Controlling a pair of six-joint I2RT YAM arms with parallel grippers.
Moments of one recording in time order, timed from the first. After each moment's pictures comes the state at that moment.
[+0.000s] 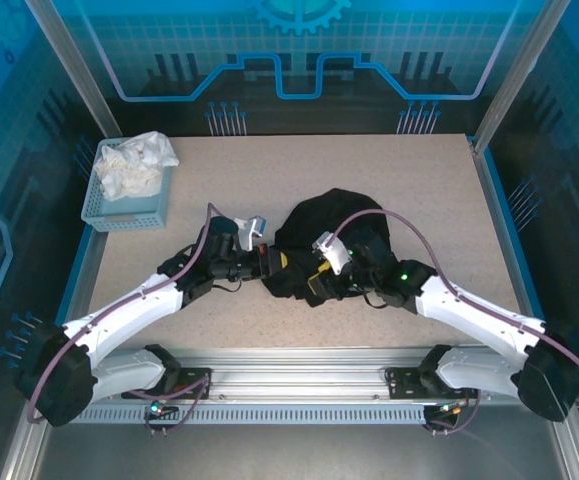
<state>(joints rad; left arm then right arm) -0.57 1.15 0.71 -0.13 0.47 -0.84 0.77 1.12 0.75 -0.35 -0.20 0.05</state>
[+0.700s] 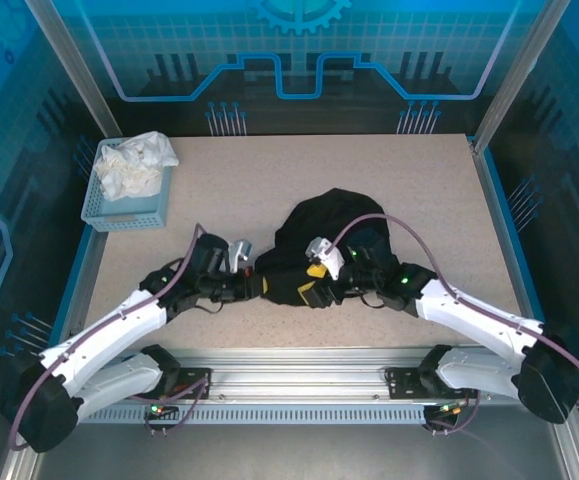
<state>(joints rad) -0.57 0.98 0.62 -0.47 0.41 -0.77 0.74 1.11 0.70 -0.22 -0.44 -0.04</state>
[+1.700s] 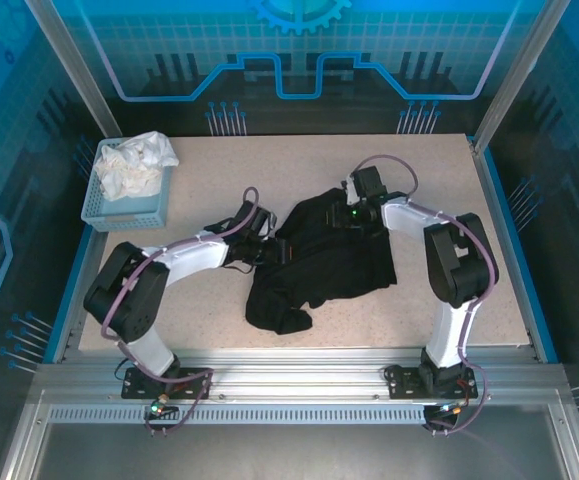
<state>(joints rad) -0.51 1.70 0.96 -0.28 0.24 -0.56 0.32 1.92 1.26 -0.32 -0.22 0.31</state>
